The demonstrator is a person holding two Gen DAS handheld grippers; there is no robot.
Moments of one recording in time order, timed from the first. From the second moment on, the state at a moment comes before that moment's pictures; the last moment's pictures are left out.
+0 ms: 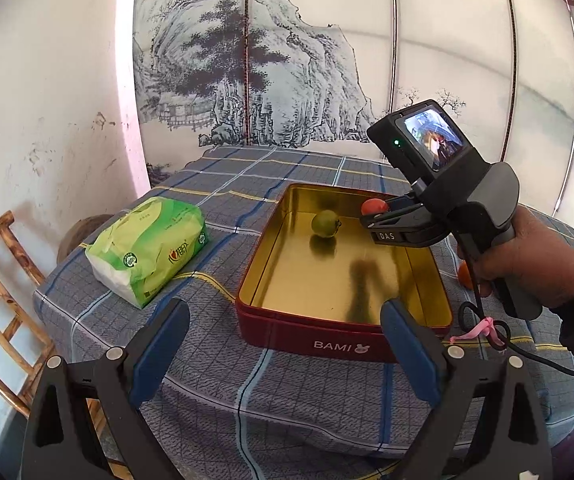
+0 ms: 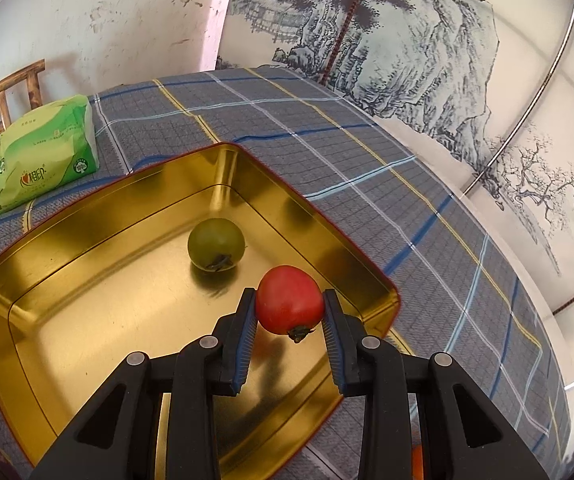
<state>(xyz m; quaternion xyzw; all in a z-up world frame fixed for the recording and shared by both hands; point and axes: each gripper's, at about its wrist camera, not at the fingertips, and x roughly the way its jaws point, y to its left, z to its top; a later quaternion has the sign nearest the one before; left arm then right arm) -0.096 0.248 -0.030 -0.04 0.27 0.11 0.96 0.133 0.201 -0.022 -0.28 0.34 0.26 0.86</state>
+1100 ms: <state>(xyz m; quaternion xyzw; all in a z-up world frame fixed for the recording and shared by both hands) -0.096 0.254 -0.037 -0.06 0.28 0.11 0.95 0.117 0.214 0.009 -0.29 0.28 0.21 0.89</state>
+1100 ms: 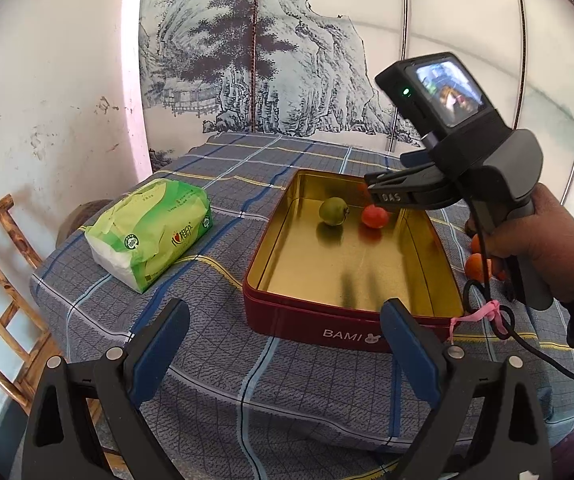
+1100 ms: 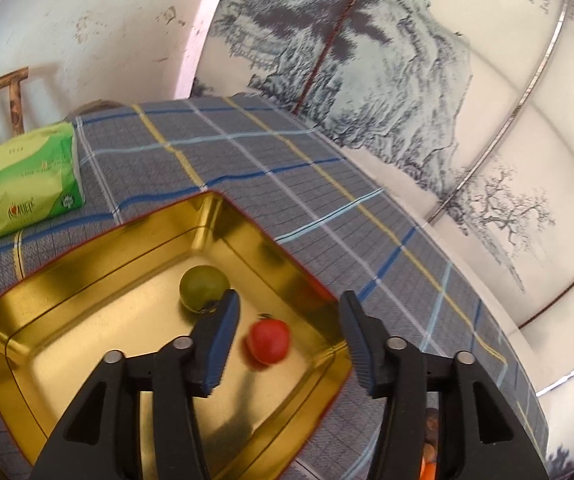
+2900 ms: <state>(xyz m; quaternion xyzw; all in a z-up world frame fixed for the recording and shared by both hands) -0.060 0.077 0.004 0.09 0.28 0.01 0.96 0.077 -0.095 0.085 -0.02 0.26 0.09 0.96</state>
